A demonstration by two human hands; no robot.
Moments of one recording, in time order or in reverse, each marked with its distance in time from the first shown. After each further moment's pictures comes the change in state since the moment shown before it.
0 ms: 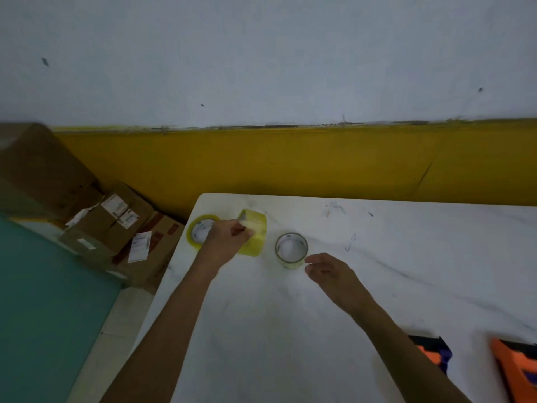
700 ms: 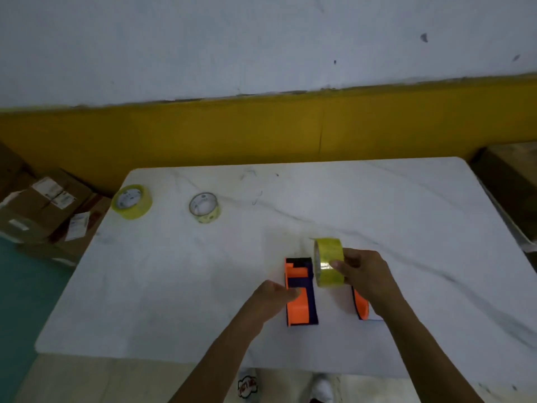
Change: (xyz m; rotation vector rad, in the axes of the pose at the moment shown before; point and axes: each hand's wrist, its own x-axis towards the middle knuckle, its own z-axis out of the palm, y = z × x) left_hand -0.242 0.051 0.284 -0.126 -0.499 -0.424; right_hand -0.179 0.154 -0.204 0.053 0.237 0.052
